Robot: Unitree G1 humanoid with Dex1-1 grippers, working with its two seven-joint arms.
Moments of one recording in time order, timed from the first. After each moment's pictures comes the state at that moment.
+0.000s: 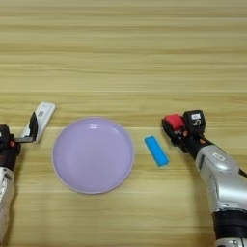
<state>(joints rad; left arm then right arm) -0.01 0.04 0.09 0.38 -0.07 -0.48 -0.07 -0.12 -0.35 -0.16 0.19 0.24 0.23 0.42</state>
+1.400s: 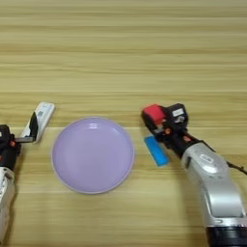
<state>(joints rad) -0.02 0.04 0.09 0.39 -0.07 -0.49 -0.07 -0.01 -0.30 0.01 -0.20 0.24 0.27 0.45</state>
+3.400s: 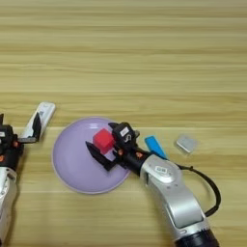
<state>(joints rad) -0.02 0.04 0.07 0.39 -0.07 -0.49 -0.07 0.01 -0.24 0.25 -0.16 0.16 0.24 0.51</state>
